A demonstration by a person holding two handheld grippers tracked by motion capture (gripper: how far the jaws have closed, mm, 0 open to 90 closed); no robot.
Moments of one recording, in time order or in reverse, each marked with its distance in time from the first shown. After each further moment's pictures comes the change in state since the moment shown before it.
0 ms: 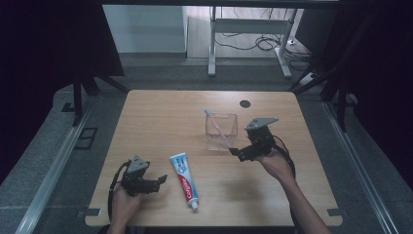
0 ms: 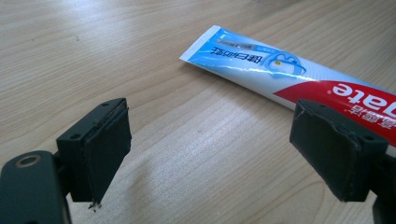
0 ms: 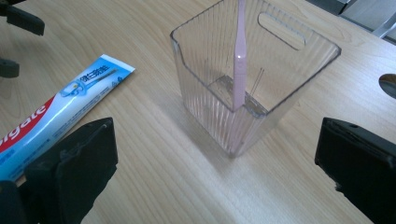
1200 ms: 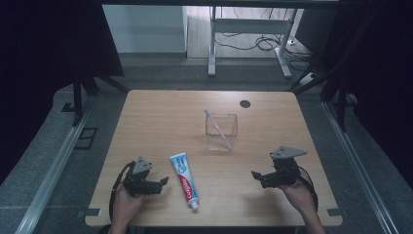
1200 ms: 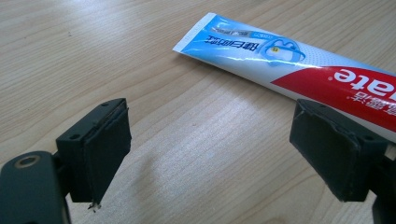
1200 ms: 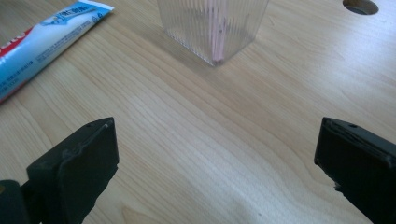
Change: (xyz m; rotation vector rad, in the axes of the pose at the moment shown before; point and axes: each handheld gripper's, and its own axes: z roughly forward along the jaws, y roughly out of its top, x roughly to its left) left arm -0.008 0.001 0.003 0.040 0.025 0.038; right arm 0.006 -0.097 -0.041 -0.015 -0.088 0.080
